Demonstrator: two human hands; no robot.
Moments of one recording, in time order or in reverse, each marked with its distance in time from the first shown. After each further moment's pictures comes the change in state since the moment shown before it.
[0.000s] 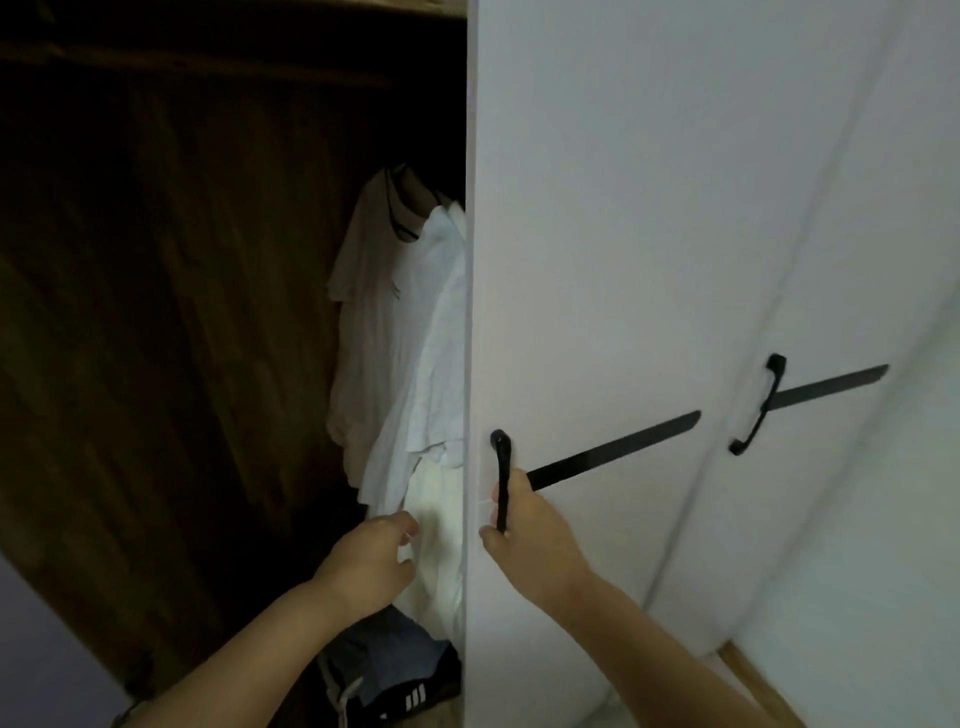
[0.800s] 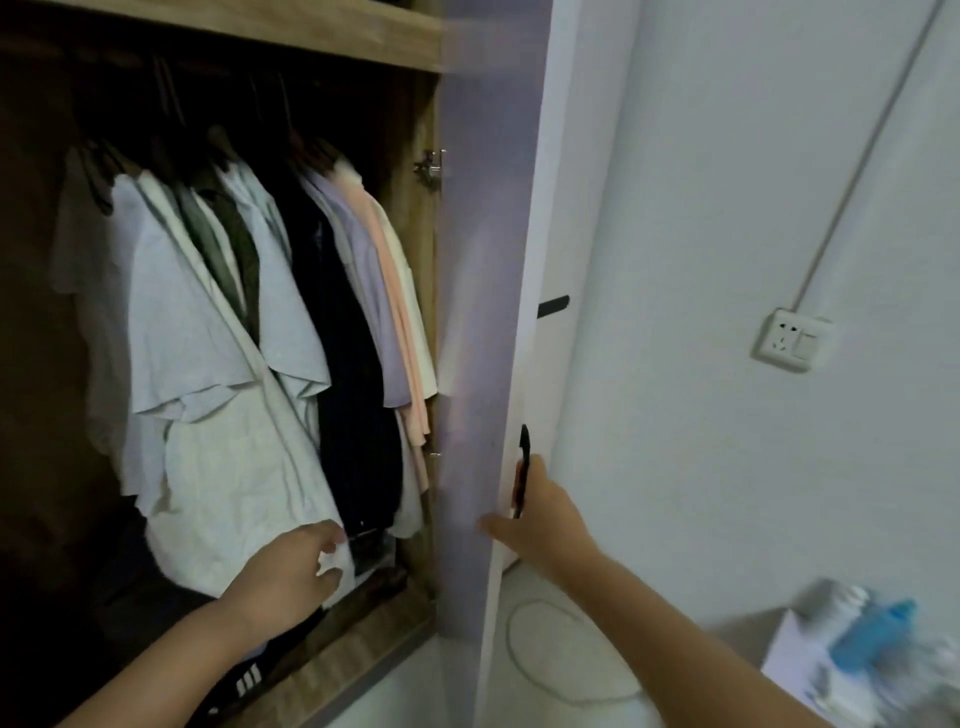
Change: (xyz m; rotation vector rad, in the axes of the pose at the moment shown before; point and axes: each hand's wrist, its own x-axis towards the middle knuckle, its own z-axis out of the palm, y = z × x) left_hand -0.096 0.142 0.108 0.065 -0.116 0.297; right_hand -0.219 0.125 -0.153 0.007 0.263 0.327
